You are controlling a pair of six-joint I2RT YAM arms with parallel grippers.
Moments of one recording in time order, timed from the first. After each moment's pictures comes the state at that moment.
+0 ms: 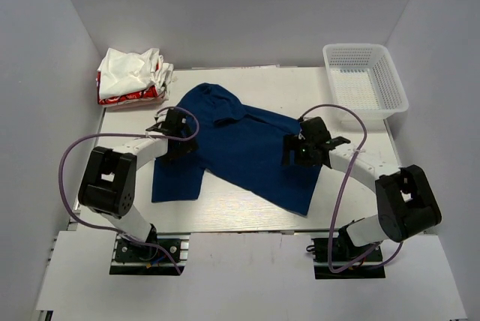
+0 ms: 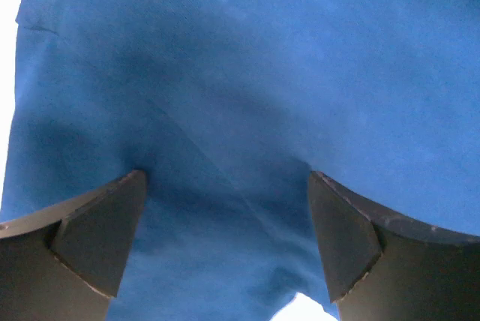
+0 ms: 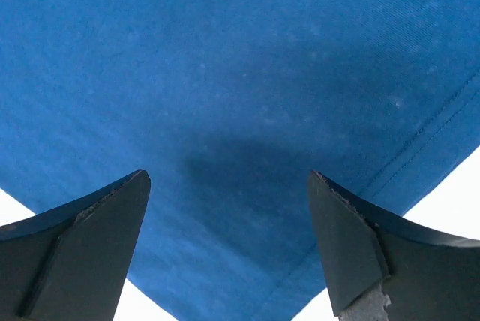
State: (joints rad) left arm -0.28 1.62 0.92 -0.37 -0.22 -0.67; right arm 0.44 1.43 0.78 -0.36 -0.06 0.35
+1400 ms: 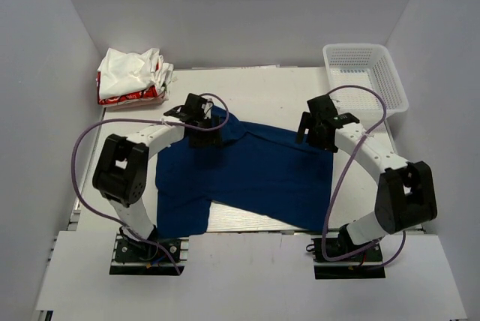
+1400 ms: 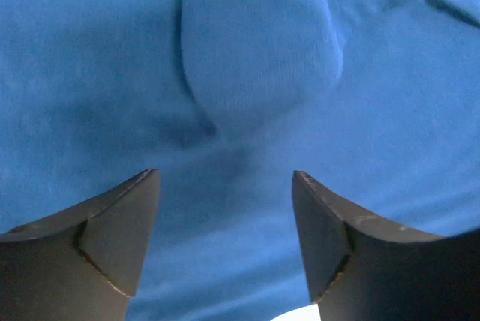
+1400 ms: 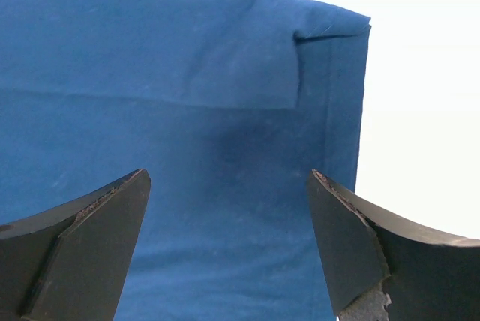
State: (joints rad) left arm -0.40 1.72 1.14 -0.45 0.14 -0.40; right arm 0.36 1.45 1.05 -0.65 0.23 0.53
